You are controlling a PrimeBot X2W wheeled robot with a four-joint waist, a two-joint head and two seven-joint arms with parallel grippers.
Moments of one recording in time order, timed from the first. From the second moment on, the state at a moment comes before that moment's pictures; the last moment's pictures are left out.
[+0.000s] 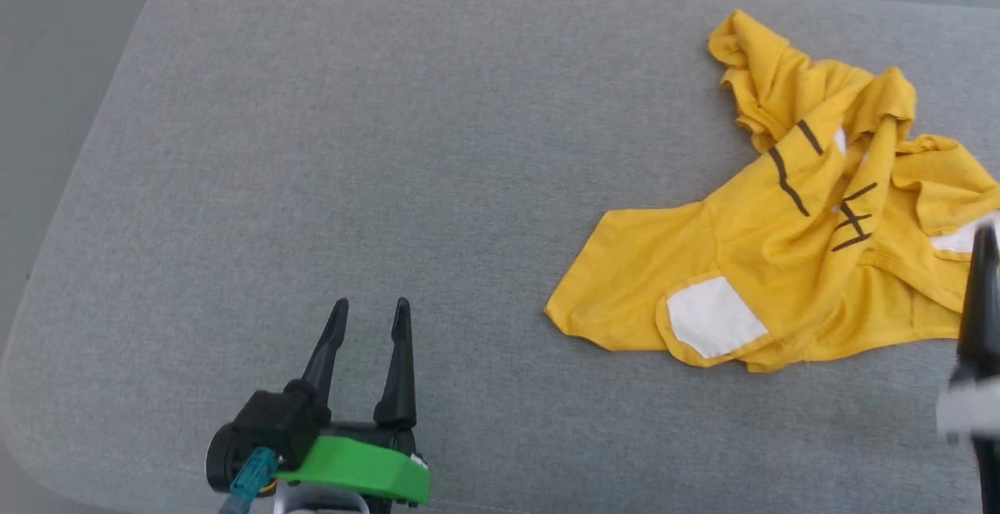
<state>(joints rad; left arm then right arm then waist) 0.03 0.05 -0.23 -0.04 -0.28 0.03 -0.26 -0.03 -0.05 -0.34 -0.19 0.21 0.13 -0.01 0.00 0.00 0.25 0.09</state>
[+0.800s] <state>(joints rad) -0.41 0.06 -0.57 0.11 -0.23 -0.12 0.30 0.10 -0.05 -0.30 0.01 0.33 0.13 -0.22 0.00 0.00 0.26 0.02</state>
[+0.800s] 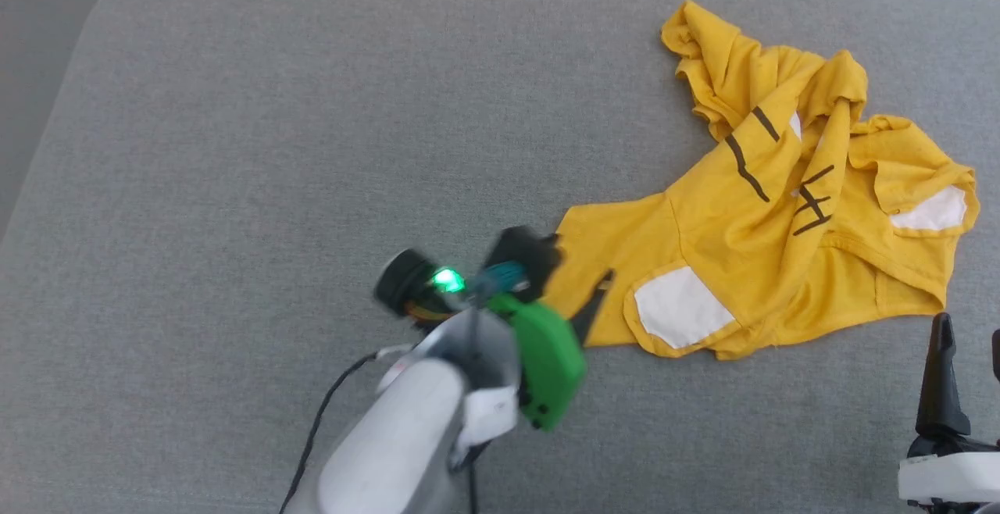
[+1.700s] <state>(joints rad) -0.68 0.04 -0.78 0.55 -0.38 -0.12 0.39 0.04 -0.05 -0.28 0.05 0.34 0.13 -0.22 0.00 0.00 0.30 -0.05</state>
